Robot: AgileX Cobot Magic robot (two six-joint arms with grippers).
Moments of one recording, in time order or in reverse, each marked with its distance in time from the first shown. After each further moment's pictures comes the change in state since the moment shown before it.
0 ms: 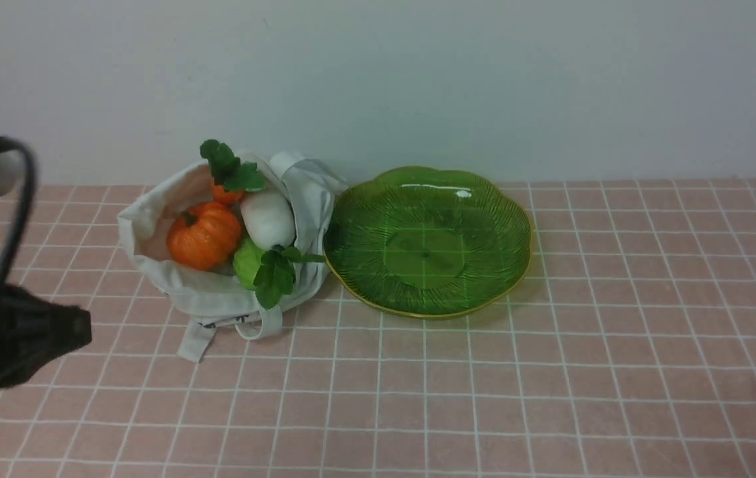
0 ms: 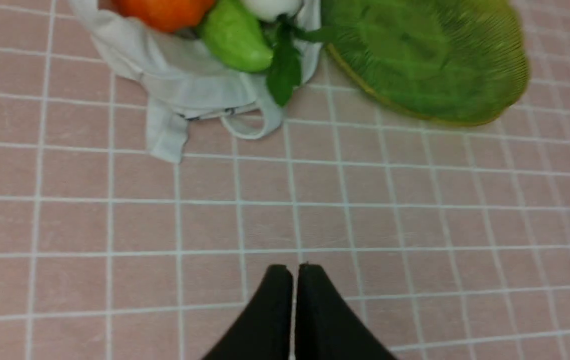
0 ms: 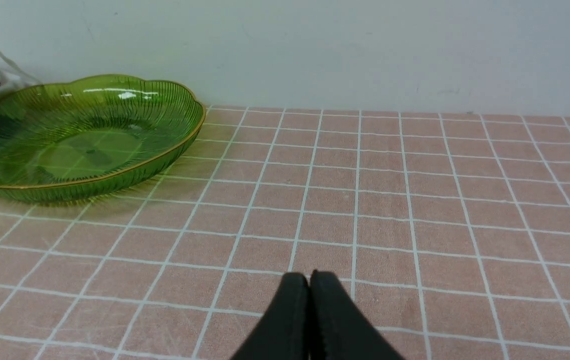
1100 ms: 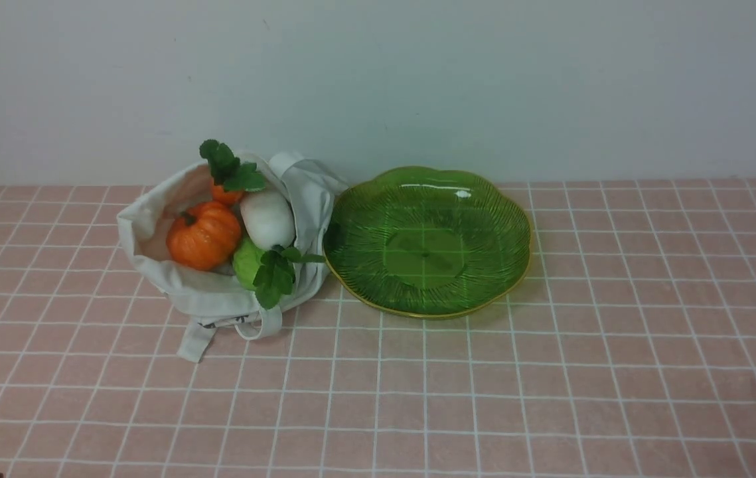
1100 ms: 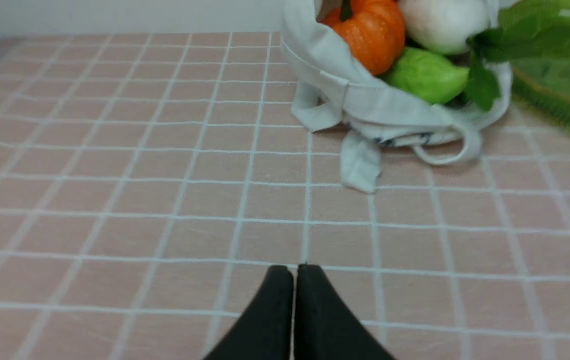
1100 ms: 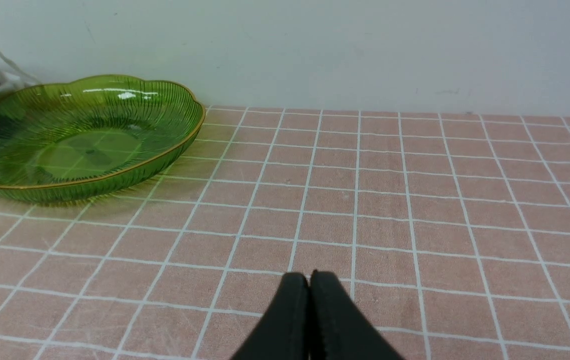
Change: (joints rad) right arm 0.000 0.000 0.000 0.000 0.000 0.000; left arm 0.000 -0.957 0.857 0.286 -0.464 -0.207
